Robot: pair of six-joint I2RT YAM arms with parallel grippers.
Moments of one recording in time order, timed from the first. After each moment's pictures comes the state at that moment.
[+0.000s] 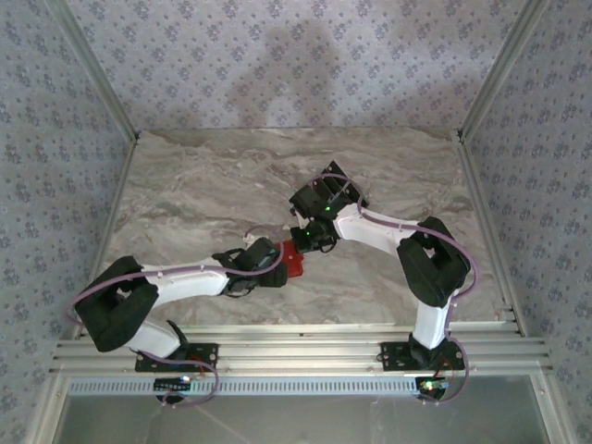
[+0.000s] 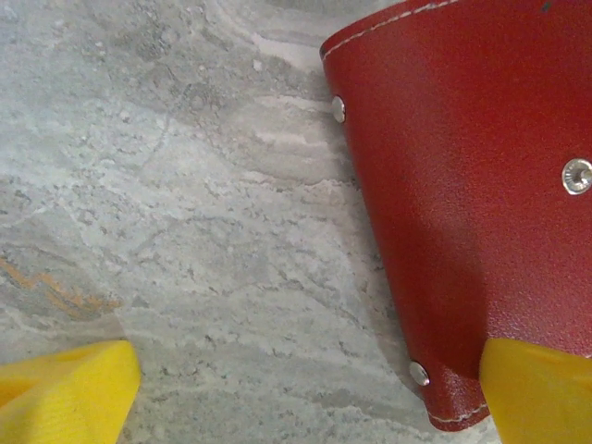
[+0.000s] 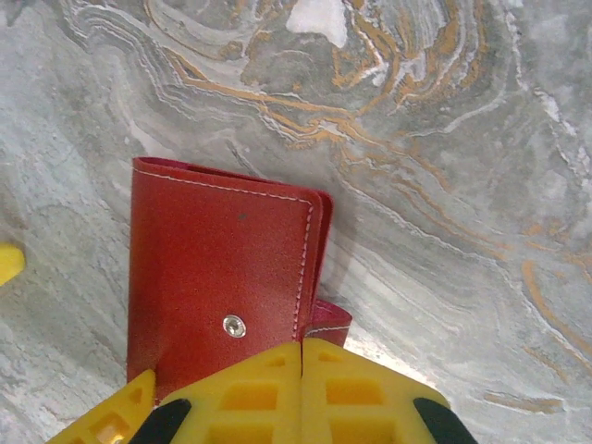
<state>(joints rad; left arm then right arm) -0.89 1.45 0.63 -0.27 -0.23 -0.75 0.76 1.82 1.27 -0.62 -0.14 0.42</state>
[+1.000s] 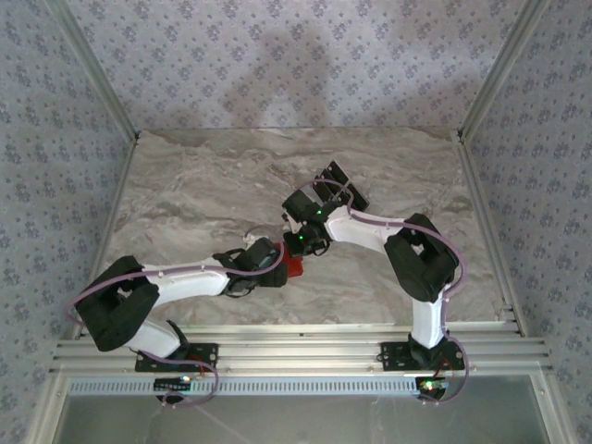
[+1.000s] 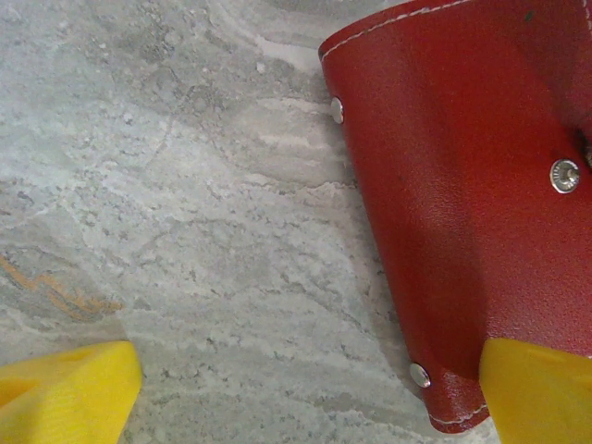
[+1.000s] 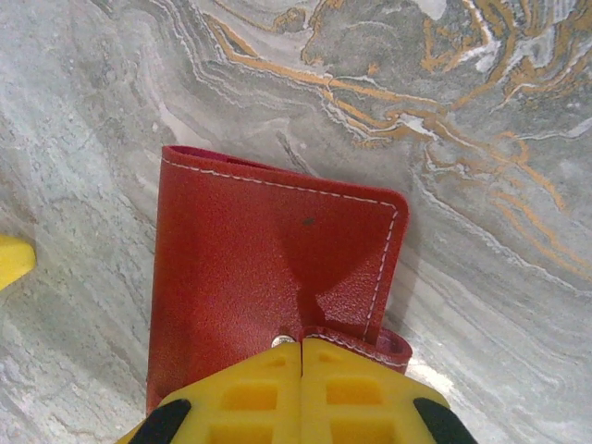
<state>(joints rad) -0.89 1.46 0.63 -0.26 -0.23 -0.75 0.79 1.90 1.29 -0.59 -0.18 0.42</state>
